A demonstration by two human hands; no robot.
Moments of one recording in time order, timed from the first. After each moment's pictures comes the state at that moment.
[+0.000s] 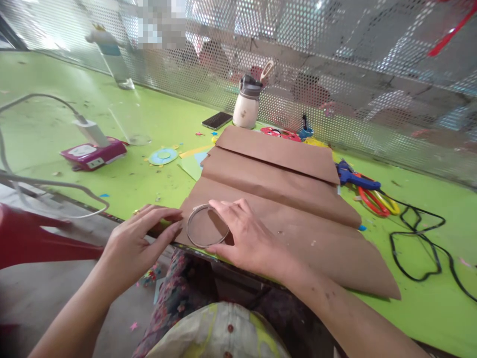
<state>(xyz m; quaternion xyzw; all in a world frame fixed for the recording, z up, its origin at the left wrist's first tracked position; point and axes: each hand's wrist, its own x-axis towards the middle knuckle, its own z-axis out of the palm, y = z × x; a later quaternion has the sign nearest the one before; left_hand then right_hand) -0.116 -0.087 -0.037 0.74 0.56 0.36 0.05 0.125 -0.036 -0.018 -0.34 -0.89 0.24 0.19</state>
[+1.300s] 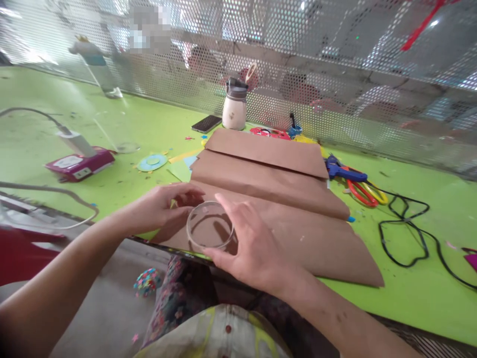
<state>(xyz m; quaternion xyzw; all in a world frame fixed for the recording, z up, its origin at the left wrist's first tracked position) -0.105 -0.005 0.000 0.82 0.47 0.21 0.24 0.142 -0.057 -0.013 -0.39 -0.85 0.17 0.30</state>
